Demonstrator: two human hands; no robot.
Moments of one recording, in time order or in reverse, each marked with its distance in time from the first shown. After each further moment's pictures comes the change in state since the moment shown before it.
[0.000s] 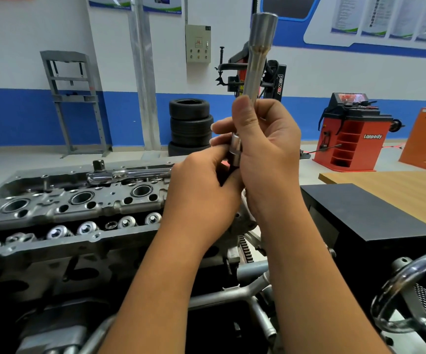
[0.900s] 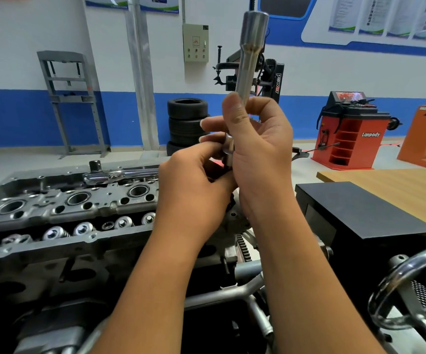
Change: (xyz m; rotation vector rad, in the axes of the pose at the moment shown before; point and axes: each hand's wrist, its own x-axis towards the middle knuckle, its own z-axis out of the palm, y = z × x) left_hand -0.001 0.000 -0.001 -0.021 0.078 0.019; right_hand -0.004 -0.006 0.005 0.062 -0.002 0.074
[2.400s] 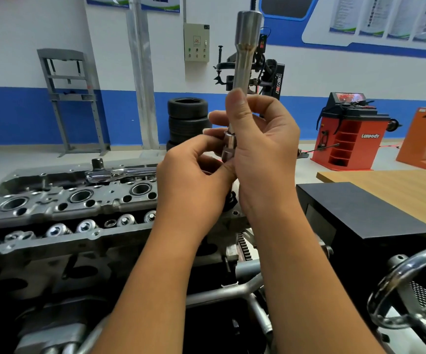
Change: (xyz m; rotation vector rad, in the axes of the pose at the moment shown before) left_hand 0.002 -0.001 -0.004 -0.132 0.007 -0.035; right_hand -0.001 -0.002 0.005 0.035 0.070 -0.028
